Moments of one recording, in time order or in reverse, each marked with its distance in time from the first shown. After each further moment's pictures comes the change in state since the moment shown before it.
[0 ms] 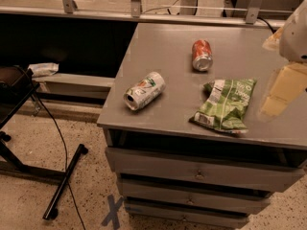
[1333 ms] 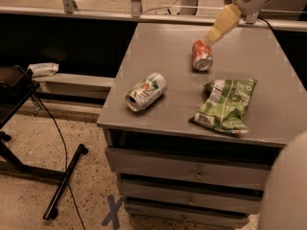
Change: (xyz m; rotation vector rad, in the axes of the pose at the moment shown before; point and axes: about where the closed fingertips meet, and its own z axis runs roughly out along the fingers) arm -0.066 -0.199 0.065 0.145 -0.046 0.527
